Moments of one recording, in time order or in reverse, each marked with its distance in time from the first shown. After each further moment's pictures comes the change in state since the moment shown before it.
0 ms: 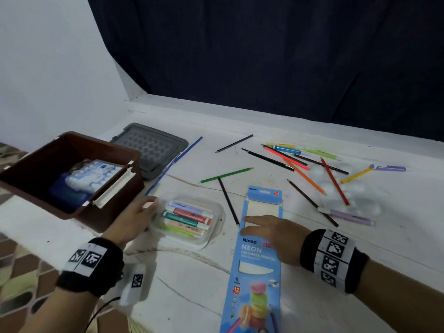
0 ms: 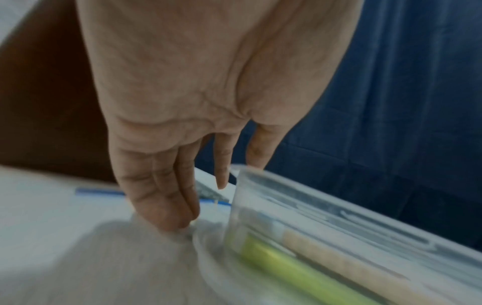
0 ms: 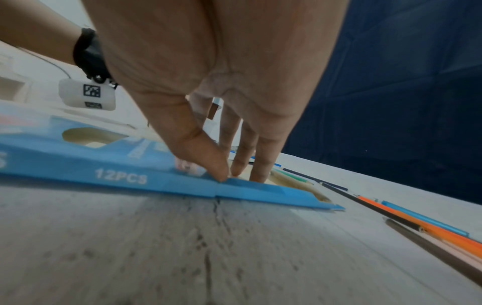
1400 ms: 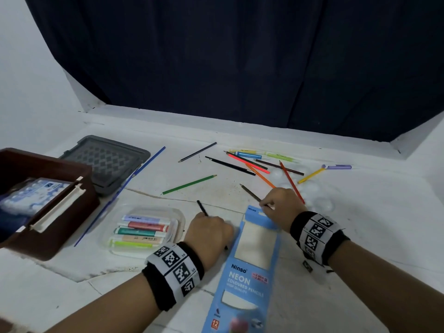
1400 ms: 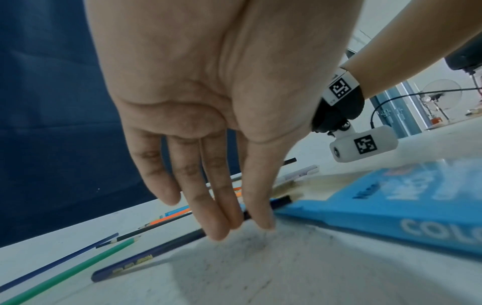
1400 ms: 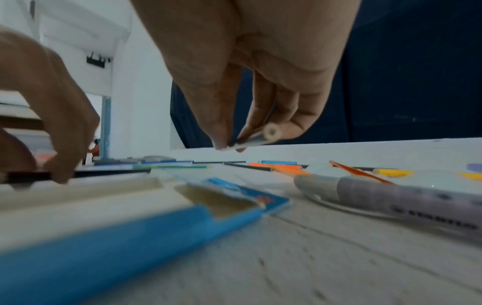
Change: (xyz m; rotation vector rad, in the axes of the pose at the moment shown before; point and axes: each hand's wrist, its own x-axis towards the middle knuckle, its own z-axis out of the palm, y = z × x) left_hand -0.065 0.128 0.185 1.355 -0.307 0.792; right_hand -0.031 0.086 -0.026 0.147 0.536 0.496
